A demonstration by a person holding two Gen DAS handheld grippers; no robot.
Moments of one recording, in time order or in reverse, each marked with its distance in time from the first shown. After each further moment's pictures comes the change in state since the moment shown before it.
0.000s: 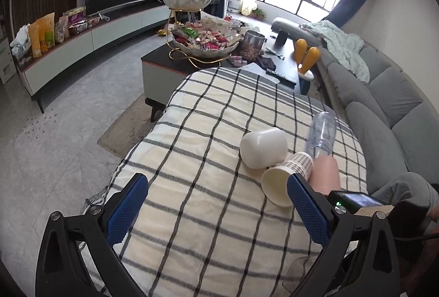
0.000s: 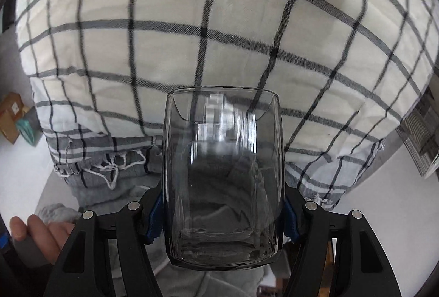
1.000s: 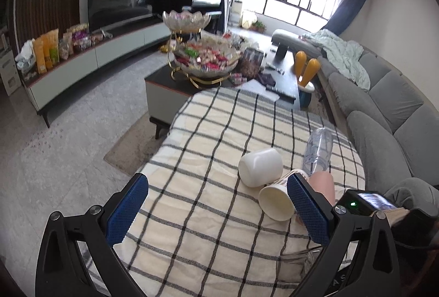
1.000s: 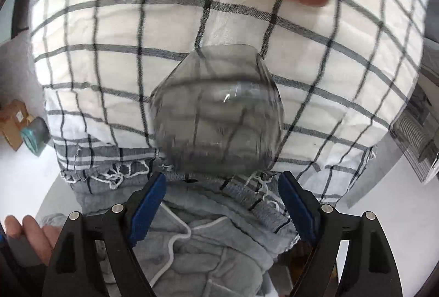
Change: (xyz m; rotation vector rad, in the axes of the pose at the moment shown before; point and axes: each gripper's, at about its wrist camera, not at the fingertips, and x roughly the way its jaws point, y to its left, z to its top) left arm -0.040 -0.009 0.013 0.032 -0.106 0.019; right arm -0.022 -0.007 -0.051 -0.002 -0.242 0.000
